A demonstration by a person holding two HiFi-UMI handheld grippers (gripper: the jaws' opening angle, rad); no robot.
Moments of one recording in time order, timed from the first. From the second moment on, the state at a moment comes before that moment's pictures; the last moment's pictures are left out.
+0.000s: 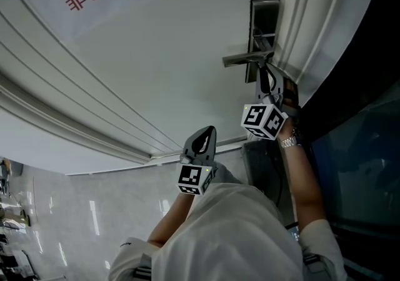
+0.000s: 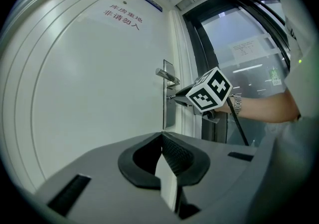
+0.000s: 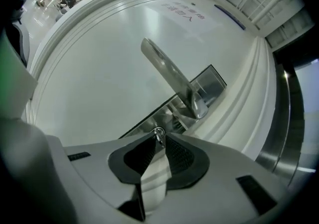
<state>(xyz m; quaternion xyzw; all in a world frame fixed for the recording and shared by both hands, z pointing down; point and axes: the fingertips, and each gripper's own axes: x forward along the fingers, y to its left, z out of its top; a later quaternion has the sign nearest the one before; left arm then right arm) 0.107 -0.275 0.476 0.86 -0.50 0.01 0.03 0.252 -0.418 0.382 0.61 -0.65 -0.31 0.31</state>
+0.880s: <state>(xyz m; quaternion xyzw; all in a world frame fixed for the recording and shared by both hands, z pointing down) 0.111 -0.274 0.477 0.86 -0.50 0.01 0.03 0.254 -0.418 0.381 0.62 -0.68 -0.25 0.29</state>
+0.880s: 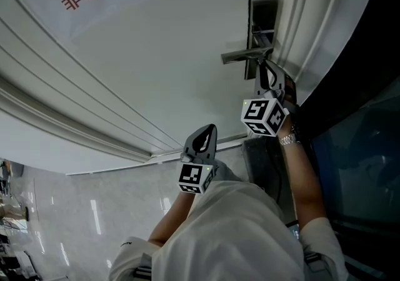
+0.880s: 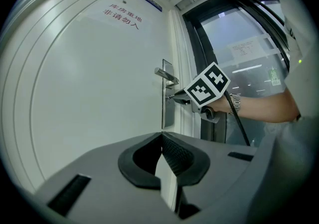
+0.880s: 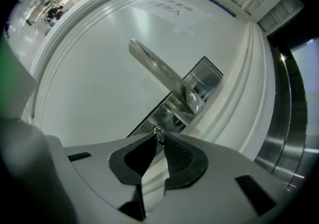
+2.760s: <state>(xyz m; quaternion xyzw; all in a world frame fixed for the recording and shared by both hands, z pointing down) 0.102 -0.273 0.483 0.86 -0.52 0.02 0.04 0.274 -0.422 0.388 0.47 -0.71 0.43 -0.30</state>
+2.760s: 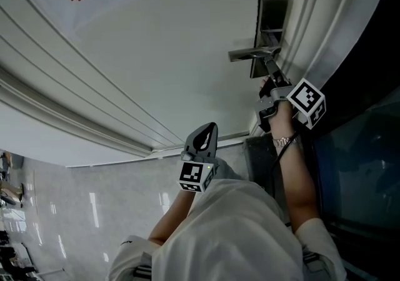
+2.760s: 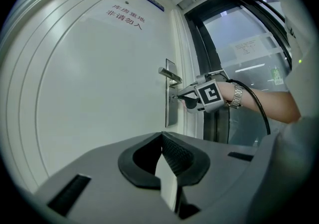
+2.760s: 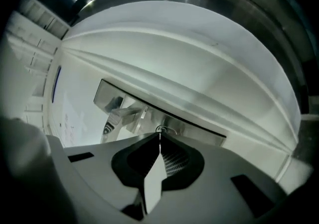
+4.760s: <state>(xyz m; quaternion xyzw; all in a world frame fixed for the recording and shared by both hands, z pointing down) 0.108 -0.276 0.489 0.86 -0.50 0.02 0.04 0.255 -0.406 0.379 0.62 -0.72 -0.19 0.25</state>
